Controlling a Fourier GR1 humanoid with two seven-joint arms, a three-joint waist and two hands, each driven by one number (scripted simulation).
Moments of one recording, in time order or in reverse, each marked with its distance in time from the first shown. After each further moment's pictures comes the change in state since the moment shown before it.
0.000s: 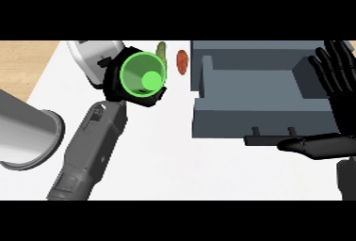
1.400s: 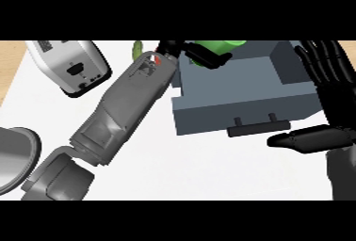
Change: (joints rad) left arm -0.558 -0.024 -0.384 0.390 0.169 0.362 0.524; right arm -0.080 0.014 0.037 0.030 -0.001 0.018 -0.015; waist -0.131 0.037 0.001
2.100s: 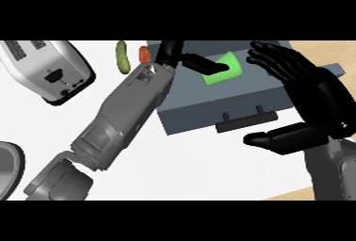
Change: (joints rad) left arm 0.066 0.000 -0.079 -0.016 0.154 -0.032 -0.069; right arm -0.087 0.038 0.097 0.033 -0.096 0.108 0.005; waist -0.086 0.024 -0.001
